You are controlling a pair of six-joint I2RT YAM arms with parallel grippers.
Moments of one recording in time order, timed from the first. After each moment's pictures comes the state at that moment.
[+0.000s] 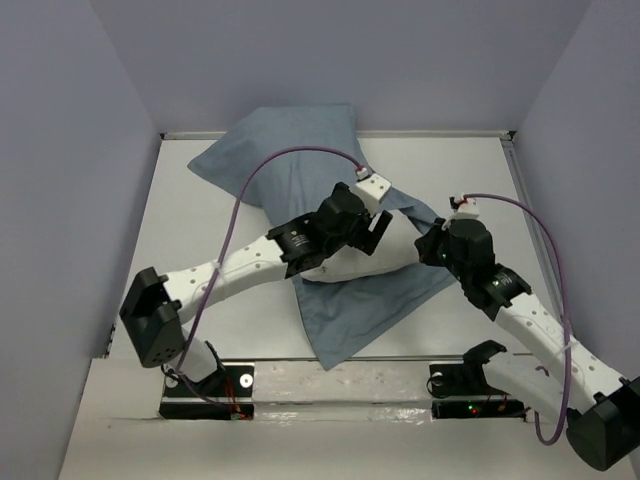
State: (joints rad) left arm -1.00 1.45 1.25 -0.23 -0.28 -0.13; right arm 0.48 0.86 0.66 -0.25 0.17 0.49
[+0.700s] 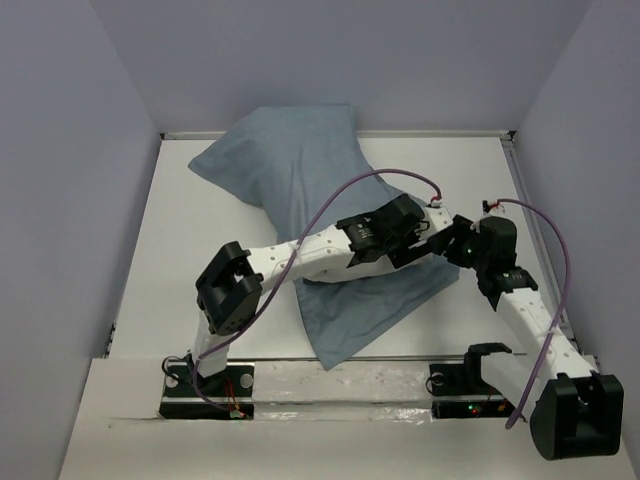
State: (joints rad) left arm -1.08 1.92 1.64 -0.37 -0.22 0.27; right arm 0.06 0.92 0.54 -0.15 -0.15 0.54
